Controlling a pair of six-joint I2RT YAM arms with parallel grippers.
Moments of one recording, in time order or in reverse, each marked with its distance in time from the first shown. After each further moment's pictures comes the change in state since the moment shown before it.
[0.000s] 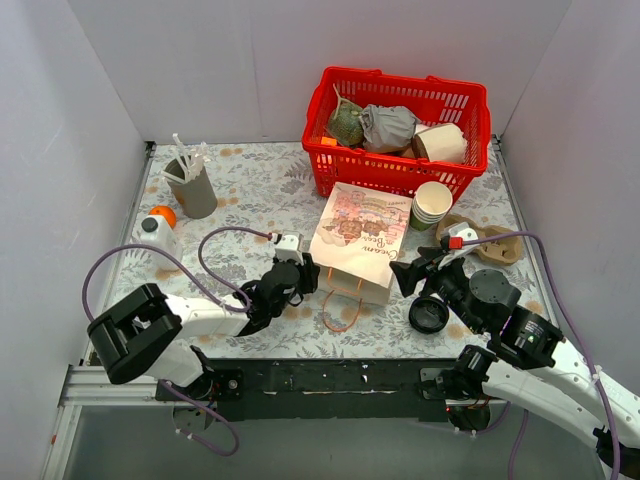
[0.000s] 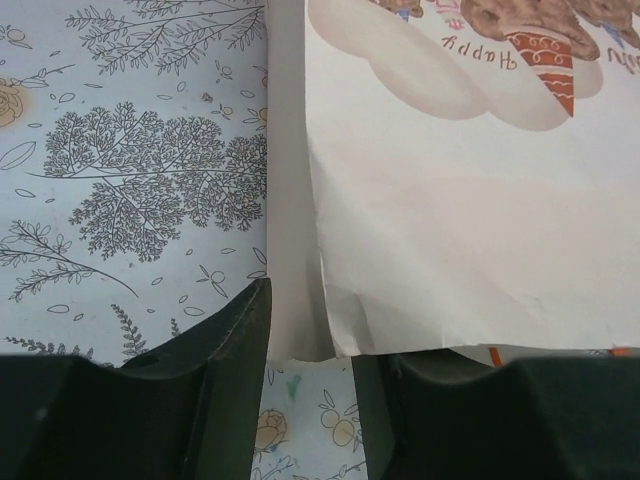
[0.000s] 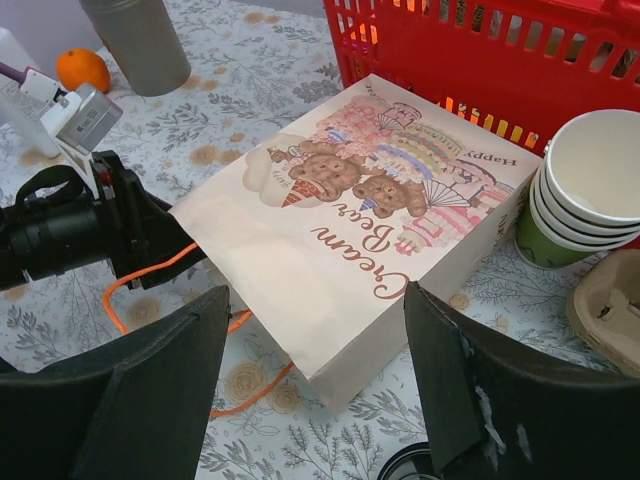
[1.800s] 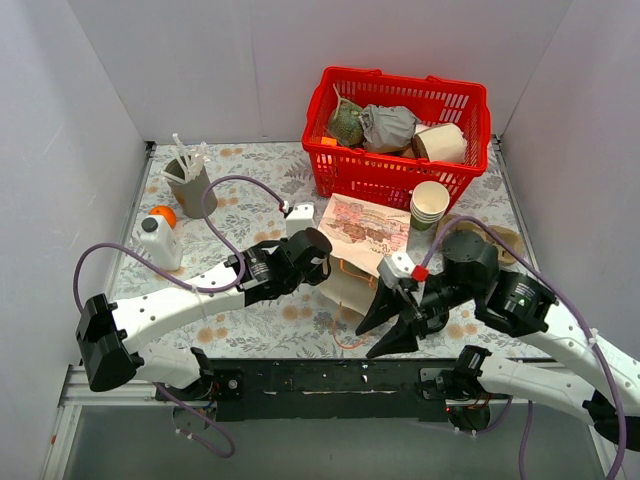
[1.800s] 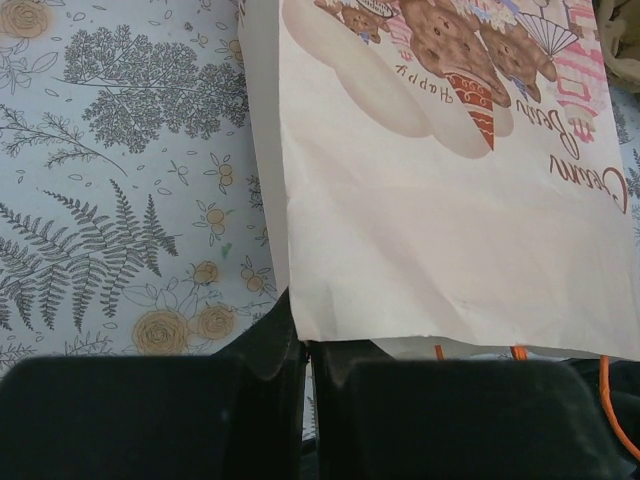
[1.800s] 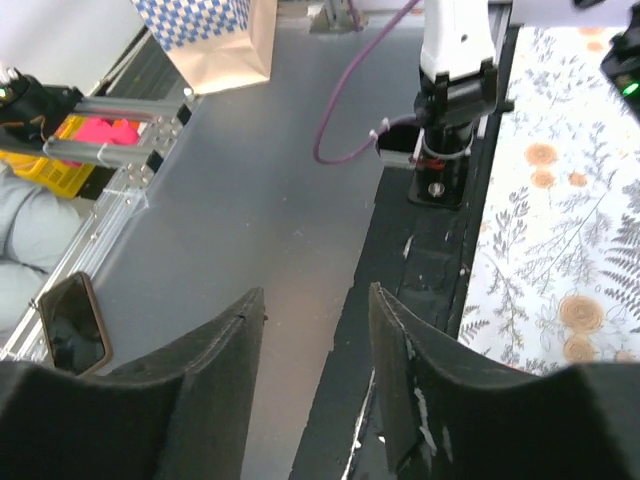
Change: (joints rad) left arm -0.129 -0.082 0.668 -1.141 -0.046 -0.302; right arm 0.029 0.332 0.364 -0.161 -1.369 -0.193
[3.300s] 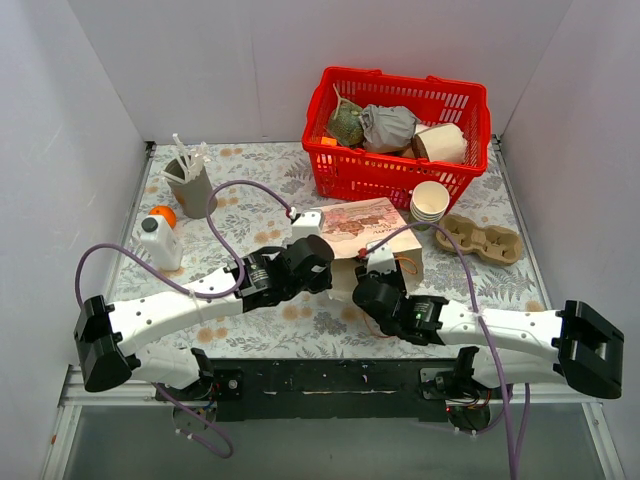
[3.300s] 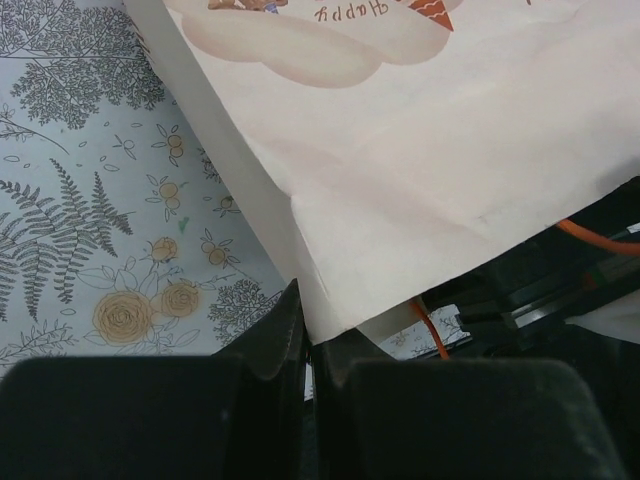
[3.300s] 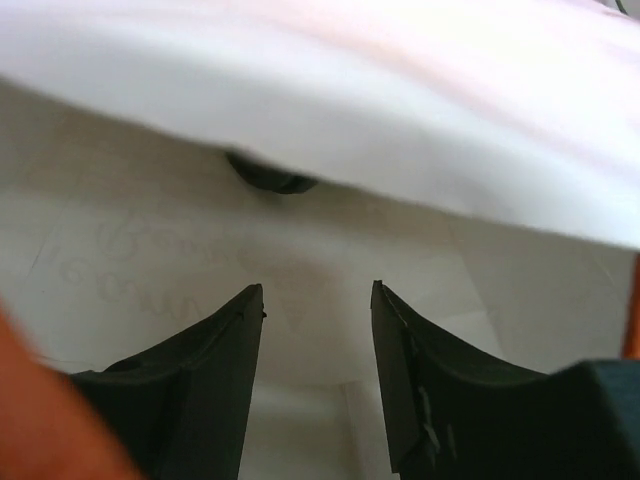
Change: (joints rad) left arm -0.050 -0.014 0.001 0.001 0.059 -0.006; right arm 0.212 0.375 -0.414 0.319 1.901 0.381
